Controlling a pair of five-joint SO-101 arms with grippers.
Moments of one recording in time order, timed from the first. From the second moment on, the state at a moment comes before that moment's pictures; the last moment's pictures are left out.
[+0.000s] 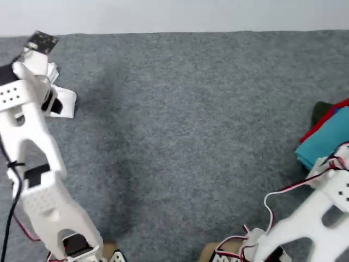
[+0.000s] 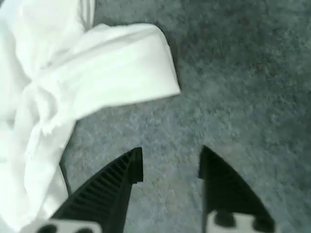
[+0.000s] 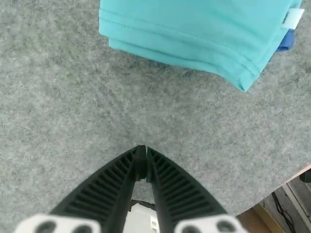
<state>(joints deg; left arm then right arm) -26.2 32.4 -44.5 96.2 -32.0 42.1 -33.8 16.9 100.4 10.1</state>
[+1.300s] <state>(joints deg) -19.3 75.5 -93.1 98.9 -35.2 42.2 -34.2 22.0 100.4 10.1</state>
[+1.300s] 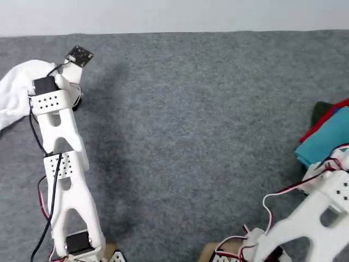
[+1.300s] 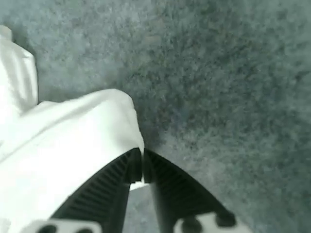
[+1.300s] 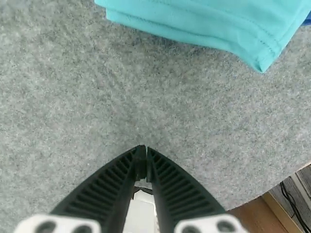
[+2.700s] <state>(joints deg) -27.3 6.4 -53.0 99.4 -11.5 38.5 -34.2 22.0 100.4 25.9</state>
